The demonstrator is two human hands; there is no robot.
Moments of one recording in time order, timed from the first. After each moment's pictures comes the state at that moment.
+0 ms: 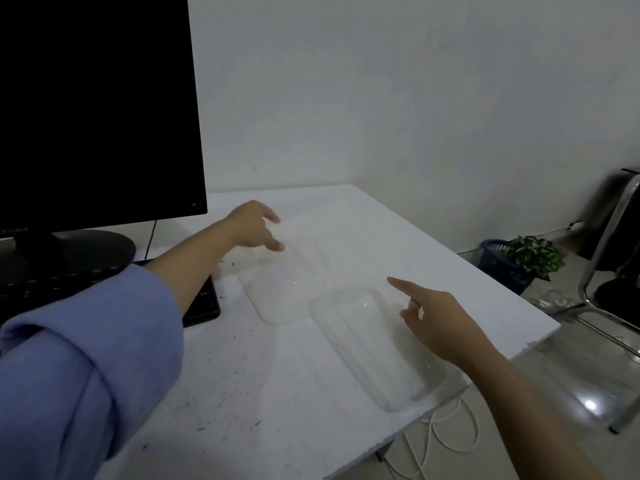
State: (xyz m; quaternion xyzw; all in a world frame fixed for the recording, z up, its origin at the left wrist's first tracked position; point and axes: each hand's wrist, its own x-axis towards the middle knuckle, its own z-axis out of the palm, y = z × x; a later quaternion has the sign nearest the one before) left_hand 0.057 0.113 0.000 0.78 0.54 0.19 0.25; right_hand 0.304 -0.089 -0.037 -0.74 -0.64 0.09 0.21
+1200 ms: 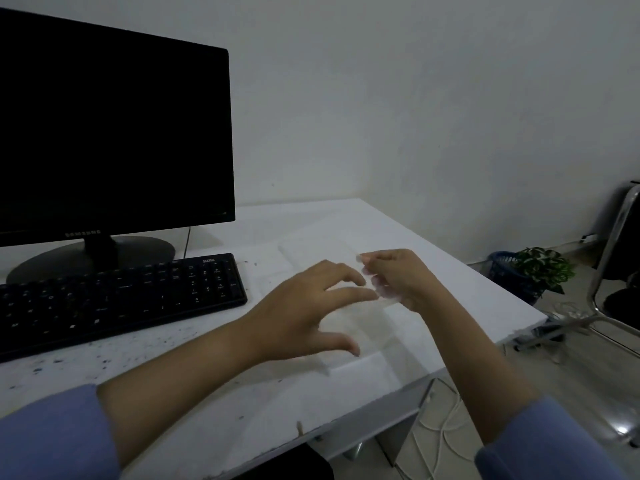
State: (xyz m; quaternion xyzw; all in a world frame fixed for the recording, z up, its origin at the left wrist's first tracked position) left_hand 0.052 -0.081 -0.009 0.94 0.16 0.30 -0.03; right_hand 0.247 -0.073 0.012 -0.64 -0.46 0.40 0.48
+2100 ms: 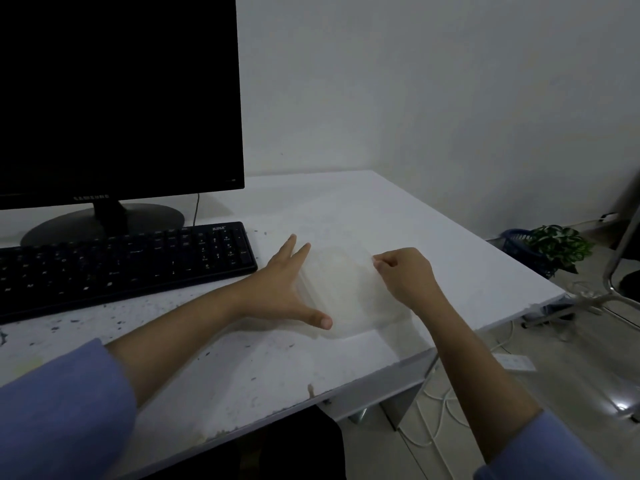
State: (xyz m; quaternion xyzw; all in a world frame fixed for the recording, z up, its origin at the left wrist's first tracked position) left_hand 0.022 -0.053 -0.040 0.85 0.44 0.07 0.28; right_hand 0.239 -0.080 -0.036 -0.73 -0.58 0.13 0.33
